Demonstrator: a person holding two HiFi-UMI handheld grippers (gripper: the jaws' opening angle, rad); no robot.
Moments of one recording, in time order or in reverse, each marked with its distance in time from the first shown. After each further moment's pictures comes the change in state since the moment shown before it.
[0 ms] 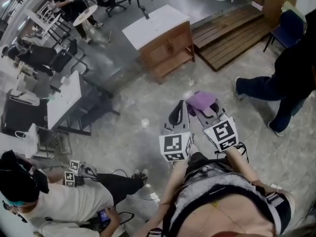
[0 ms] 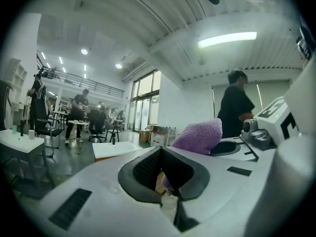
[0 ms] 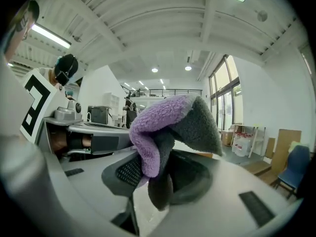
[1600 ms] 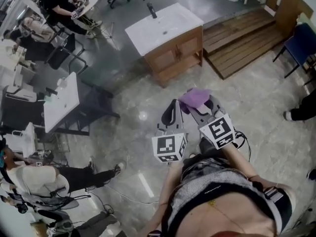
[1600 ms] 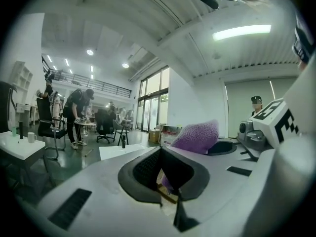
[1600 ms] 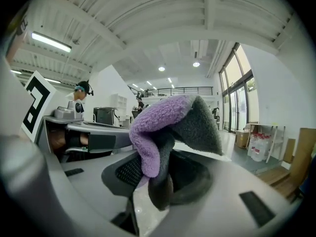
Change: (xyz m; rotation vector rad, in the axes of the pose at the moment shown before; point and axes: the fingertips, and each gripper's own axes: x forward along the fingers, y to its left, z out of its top) left arm 0.136 0.132 0.022 -0.009 0.009 0.090; right arm 0.184 -0.066 0.035 -0.005 -0.003 0.135
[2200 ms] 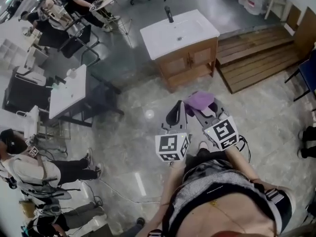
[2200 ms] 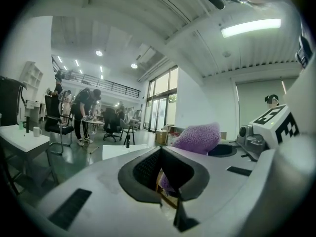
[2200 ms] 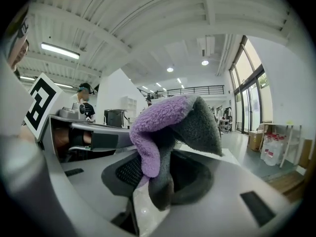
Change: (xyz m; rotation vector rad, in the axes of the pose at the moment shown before) left arm 0.060 -0.003 0.002 -0.056 -0.007 0.102; right arm 0.025 -0.056 -0.002 -0.022 -0.017 0.144
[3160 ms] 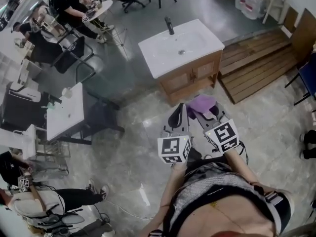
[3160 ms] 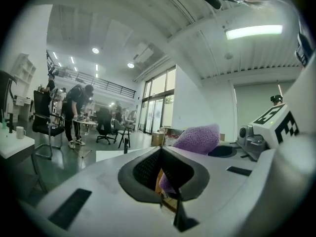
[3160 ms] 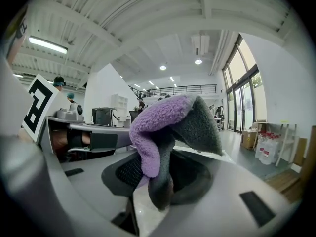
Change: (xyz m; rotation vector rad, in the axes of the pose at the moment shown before) left arm 0.108 0.089 0.011 0.006 -0.018 -0.071; right arm 0.122 -0.064 0.009 0.024 0.018 -0.088
